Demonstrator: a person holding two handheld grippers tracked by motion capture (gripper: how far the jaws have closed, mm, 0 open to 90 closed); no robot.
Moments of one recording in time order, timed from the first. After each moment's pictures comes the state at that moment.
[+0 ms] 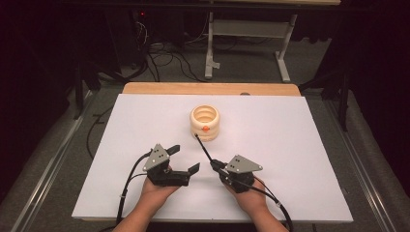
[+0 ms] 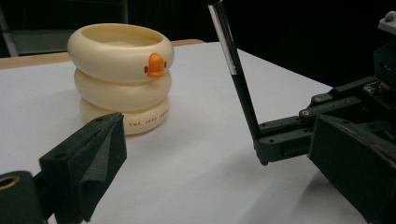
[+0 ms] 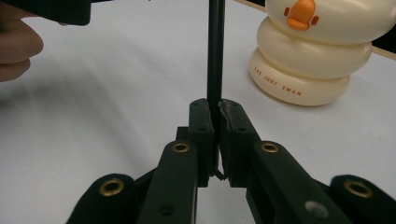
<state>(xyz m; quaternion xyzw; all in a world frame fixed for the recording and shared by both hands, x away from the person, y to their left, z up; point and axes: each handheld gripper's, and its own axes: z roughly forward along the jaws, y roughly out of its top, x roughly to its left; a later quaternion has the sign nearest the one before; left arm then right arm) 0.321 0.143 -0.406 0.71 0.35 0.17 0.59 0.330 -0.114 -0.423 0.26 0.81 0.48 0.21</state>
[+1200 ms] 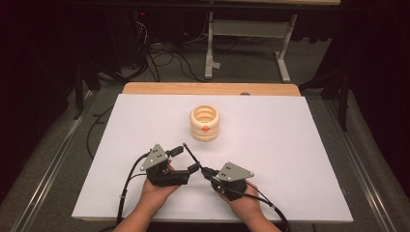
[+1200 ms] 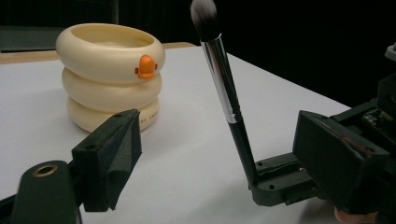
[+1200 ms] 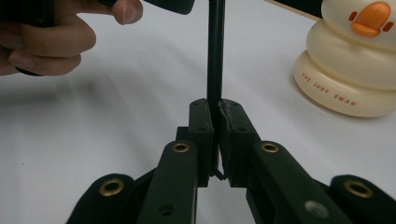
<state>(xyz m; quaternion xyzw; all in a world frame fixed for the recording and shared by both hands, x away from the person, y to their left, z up) 0.321 0.145 -0.406 0.70 0.35 0.15 0.60 0.314 -0.095 -0.427 0.22 0.82 0.48 0.19</state>
